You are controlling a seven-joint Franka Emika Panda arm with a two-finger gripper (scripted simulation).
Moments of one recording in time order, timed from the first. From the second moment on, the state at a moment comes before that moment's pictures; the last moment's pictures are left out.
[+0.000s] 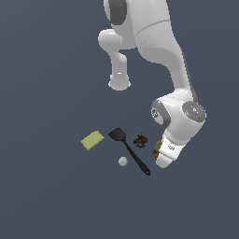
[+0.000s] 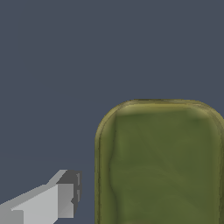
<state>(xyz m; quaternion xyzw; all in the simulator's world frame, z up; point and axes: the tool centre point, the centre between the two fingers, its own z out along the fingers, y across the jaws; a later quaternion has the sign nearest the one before) 0.064 0.216 0.062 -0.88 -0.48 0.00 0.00</state>
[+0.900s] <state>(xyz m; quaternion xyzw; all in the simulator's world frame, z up) 0.063 0.213 0.060 -0.88 -0.48 0.00 0.00</state>
